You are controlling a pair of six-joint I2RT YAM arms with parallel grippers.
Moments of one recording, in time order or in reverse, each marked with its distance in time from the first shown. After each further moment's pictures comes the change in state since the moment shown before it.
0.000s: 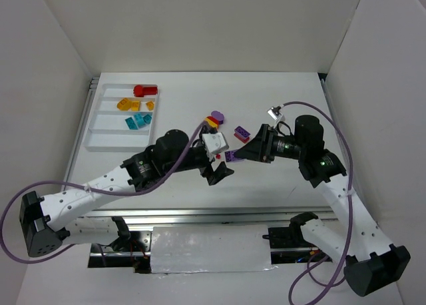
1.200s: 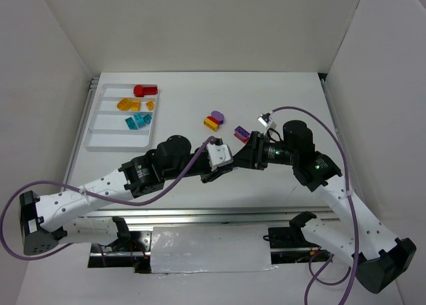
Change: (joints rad) left arm -0.109 -0.007 0.044 -0.082 -0.090 0.154; right arm 0.182 -0.016 0.000 -0.062 0.146 0.031
